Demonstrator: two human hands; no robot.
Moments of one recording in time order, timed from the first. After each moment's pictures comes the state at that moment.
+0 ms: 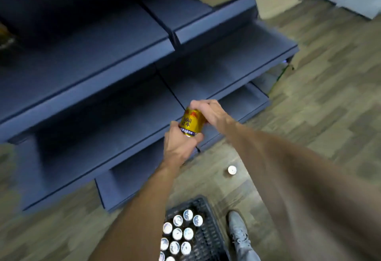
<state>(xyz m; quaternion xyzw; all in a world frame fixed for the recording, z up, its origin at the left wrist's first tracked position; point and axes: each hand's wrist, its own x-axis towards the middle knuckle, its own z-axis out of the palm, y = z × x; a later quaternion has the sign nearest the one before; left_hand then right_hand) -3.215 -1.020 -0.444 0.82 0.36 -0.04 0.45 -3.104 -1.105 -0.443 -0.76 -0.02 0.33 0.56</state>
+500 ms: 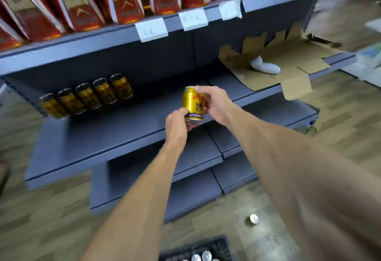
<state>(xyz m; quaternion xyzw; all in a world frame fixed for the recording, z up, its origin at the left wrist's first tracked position) -3.260 -0.919 -0.189 0.59 0.35 0.20 0.70 -3.150 -0.996 -0.169 -0.60 -0.09 0.31 0.74</state>
